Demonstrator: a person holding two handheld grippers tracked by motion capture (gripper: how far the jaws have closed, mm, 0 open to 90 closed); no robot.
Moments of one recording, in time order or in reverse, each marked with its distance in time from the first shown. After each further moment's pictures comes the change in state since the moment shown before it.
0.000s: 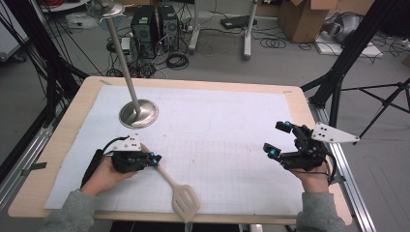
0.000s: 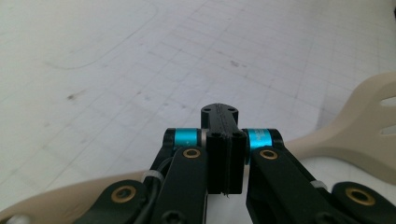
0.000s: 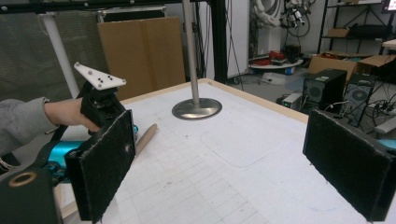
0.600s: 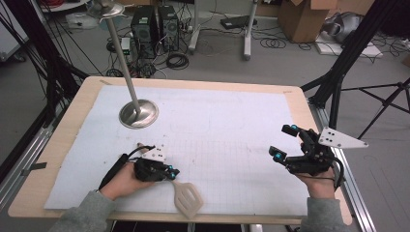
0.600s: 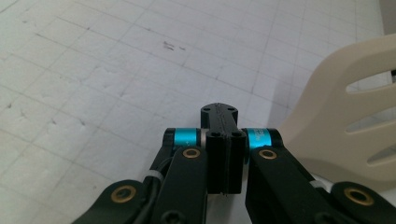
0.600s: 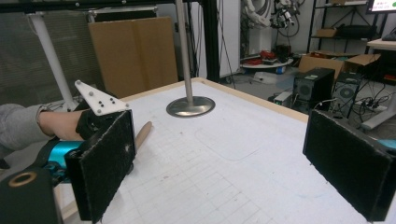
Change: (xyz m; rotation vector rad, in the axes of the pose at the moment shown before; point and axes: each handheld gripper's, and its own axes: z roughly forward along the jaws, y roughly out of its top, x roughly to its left) left arm -0.035 0.008 0.053 0.148 -0.125 0.031; right arm 0.004 -0.002 -0.016 -0.005 -0.036 -0.001
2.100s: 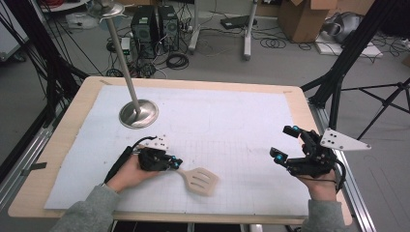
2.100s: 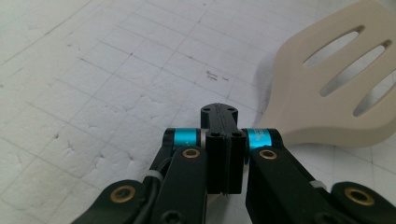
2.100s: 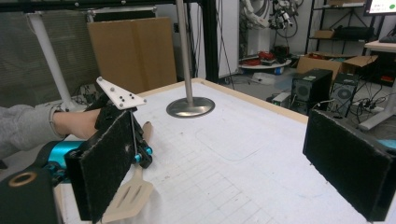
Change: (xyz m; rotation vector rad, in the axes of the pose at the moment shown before) left arm 0.028 0.010 0.010 -0.045 0.009 -0.042; right arm 0.006 0.002 -0.004 0.000 -0.010 -0.004
